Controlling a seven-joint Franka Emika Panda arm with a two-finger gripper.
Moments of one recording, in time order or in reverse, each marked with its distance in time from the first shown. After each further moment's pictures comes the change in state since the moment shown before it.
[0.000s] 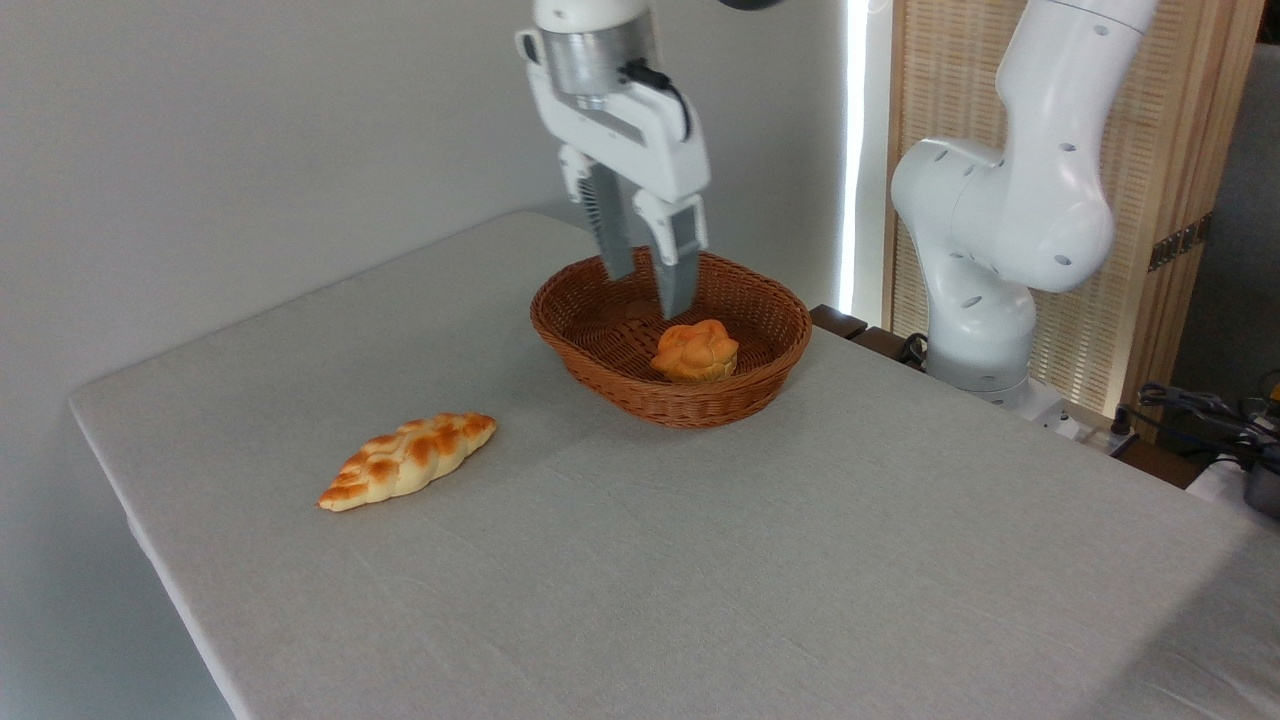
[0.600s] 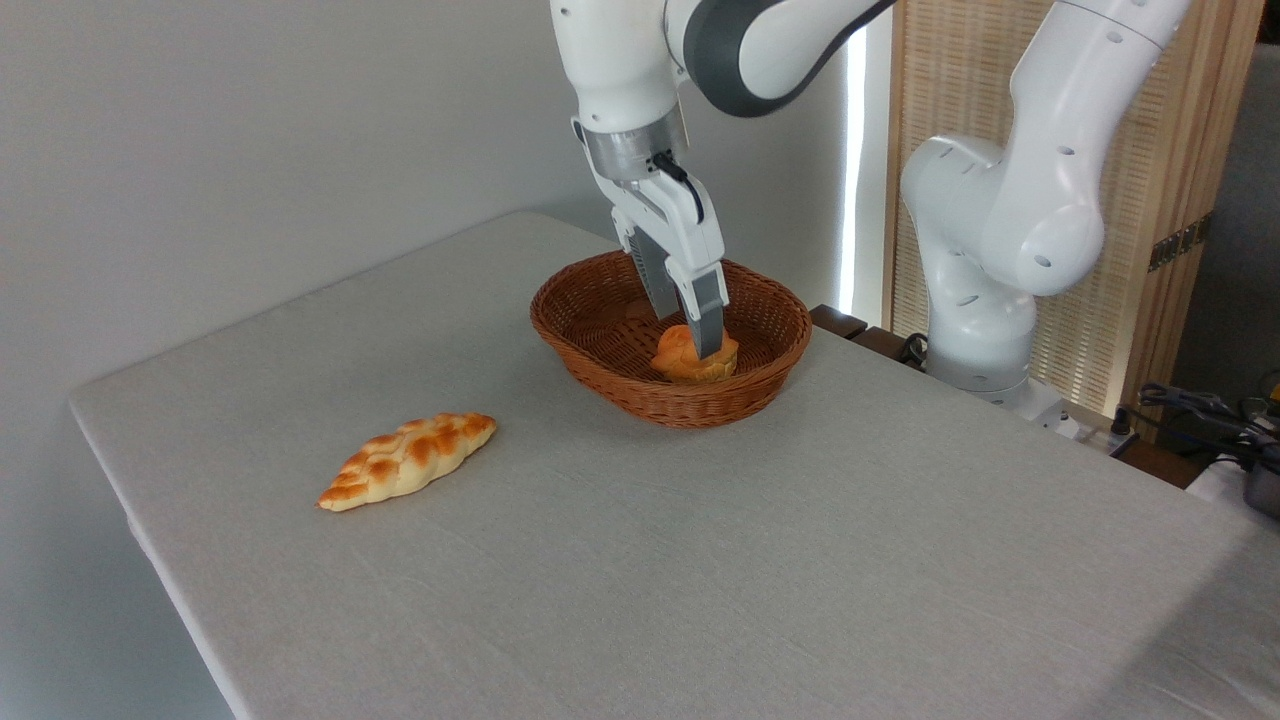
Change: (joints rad) arm -0.142 -0.034 -0.001 -0.248 -0.013 0.145 0.000
